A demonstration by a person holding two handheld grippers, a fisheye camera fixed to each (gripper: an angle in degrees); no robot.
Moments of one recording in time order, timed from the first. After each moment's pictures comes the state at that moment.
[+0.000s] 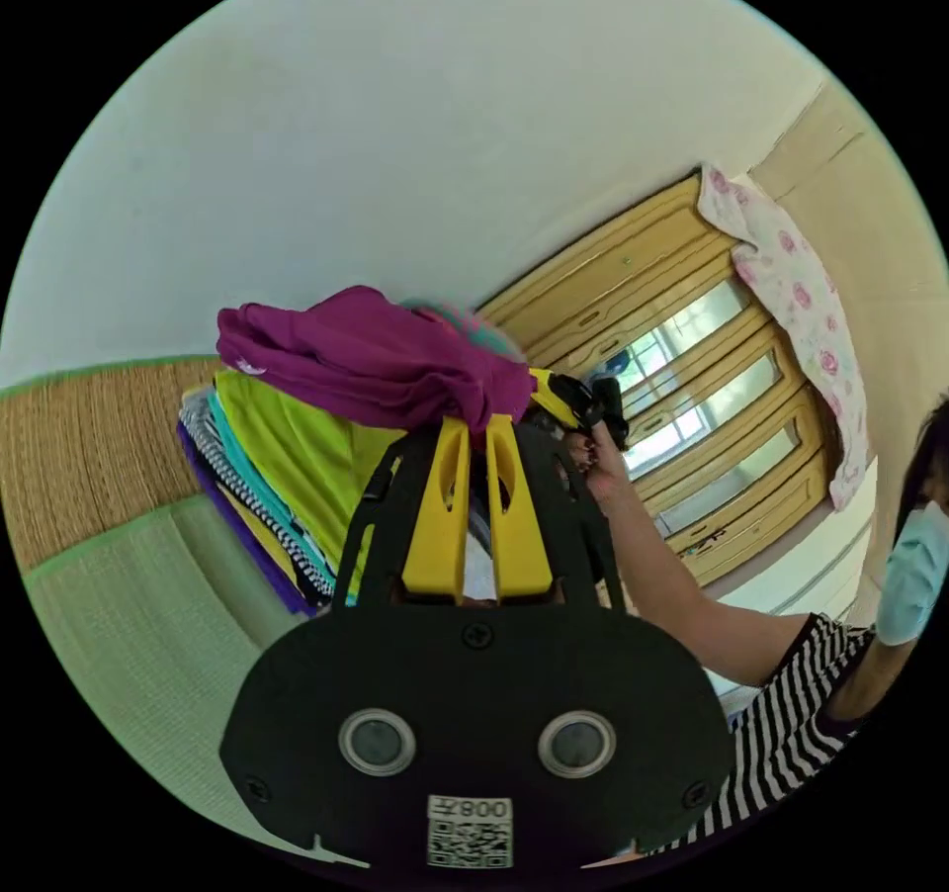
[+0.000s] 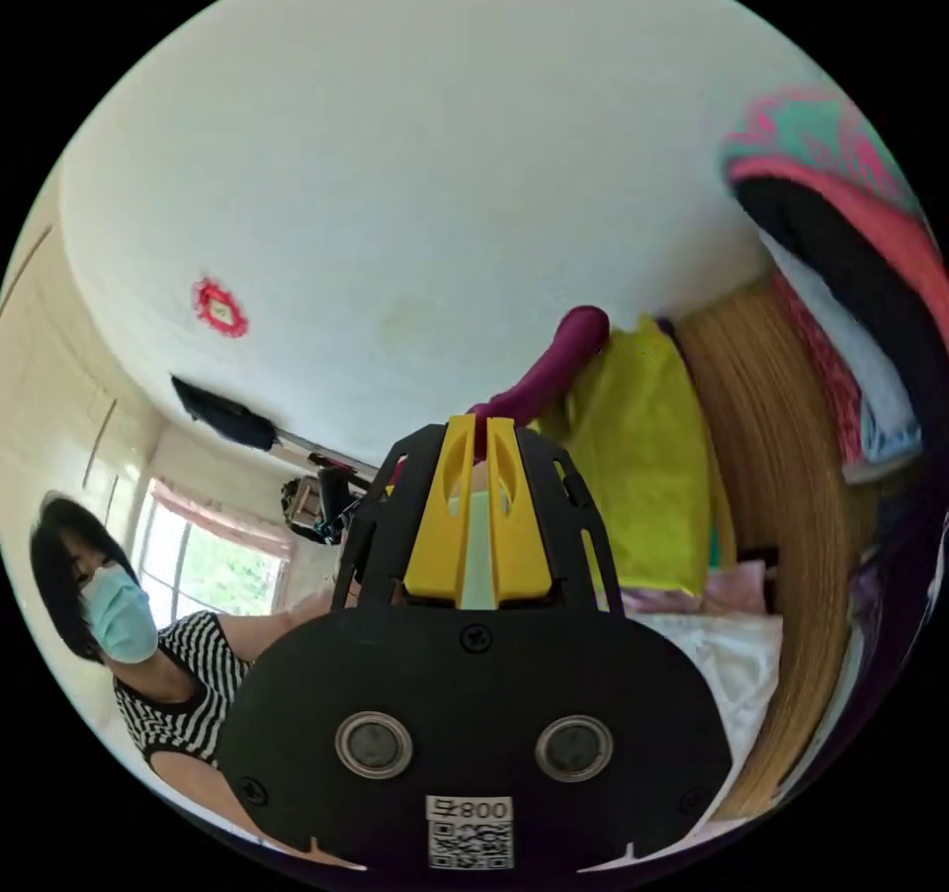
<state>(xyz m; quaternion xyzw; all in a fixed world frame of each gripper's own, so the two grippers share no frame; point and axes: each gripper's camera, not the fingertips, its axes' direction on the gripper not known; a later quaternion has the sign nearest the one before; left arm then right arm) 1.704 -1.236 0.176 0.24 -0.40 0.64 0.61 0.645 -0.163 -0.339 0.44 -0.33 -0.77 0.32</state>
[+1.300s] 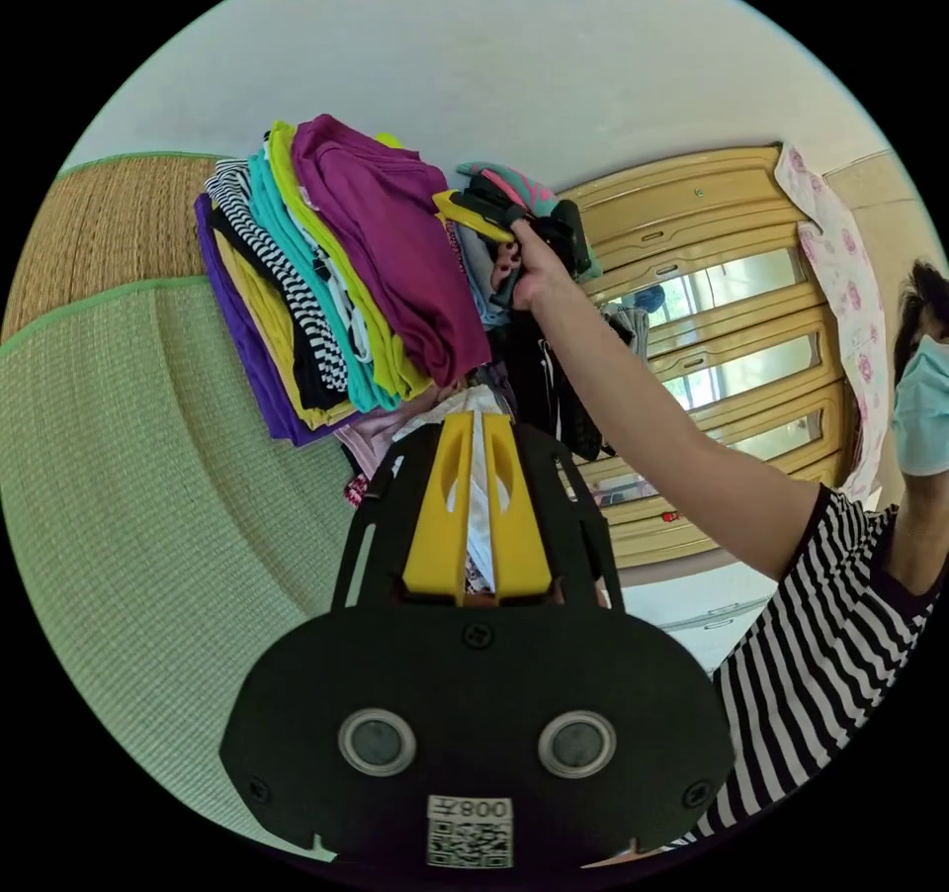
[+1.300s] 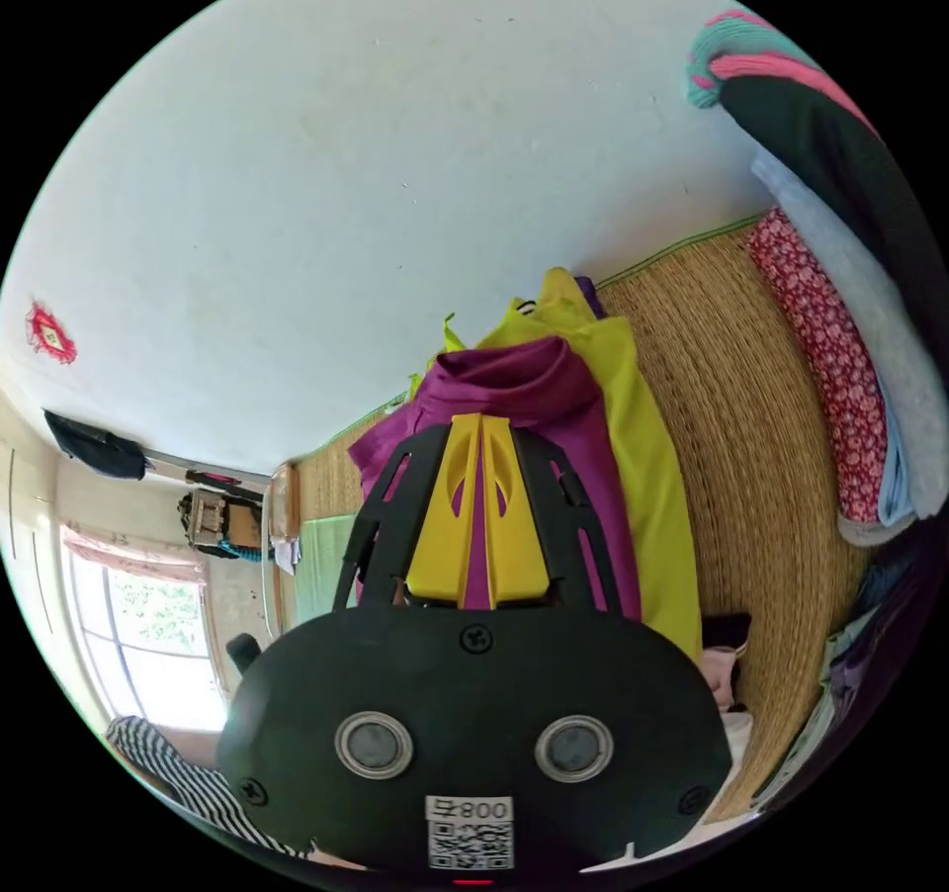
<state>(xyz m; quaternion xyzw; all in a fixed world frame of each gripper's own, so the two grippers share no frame) 1.703 -1.355 0.235 0.21 -0.44 0.54 0.68 0.444 -0.130 -0.415 0.52 -0.25 -0.68 0.45</state>
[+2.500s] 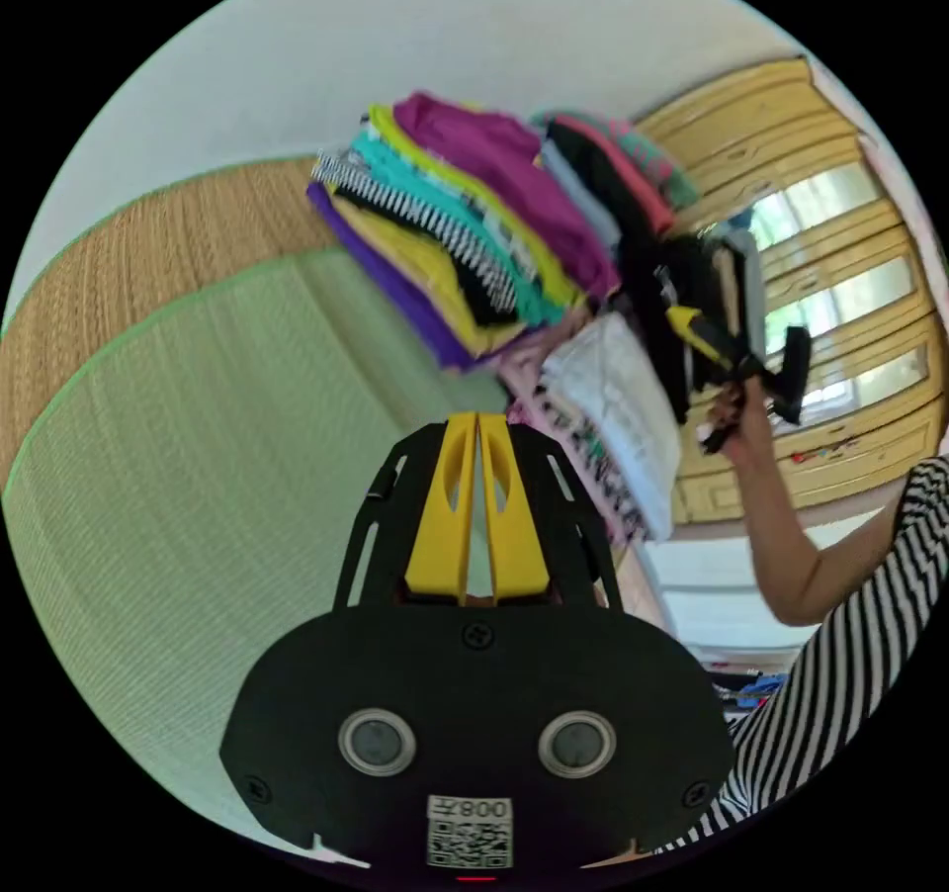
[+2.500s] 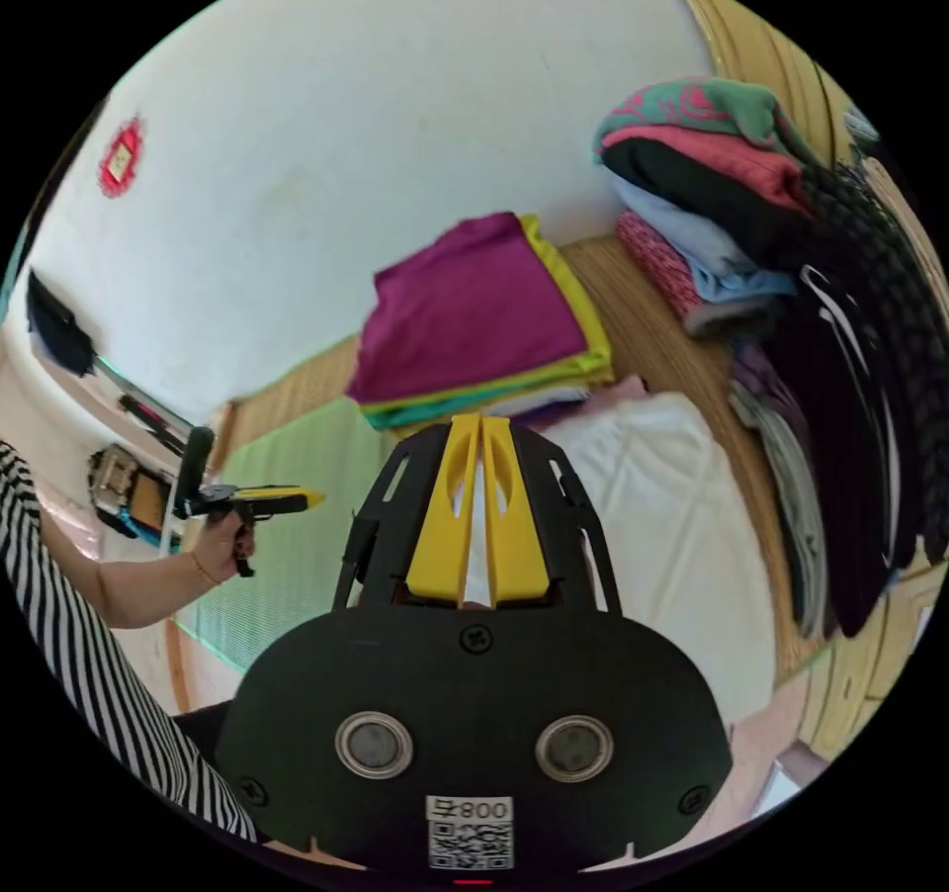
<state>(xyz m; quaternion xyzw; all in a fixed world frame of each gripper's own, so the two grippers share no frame) 1.631 -1.381 0.238 0.24 -0.63 0.47 0.57 0.647 -0.198 -0.070 0.66 -0.23 -0.61 0.37</state>
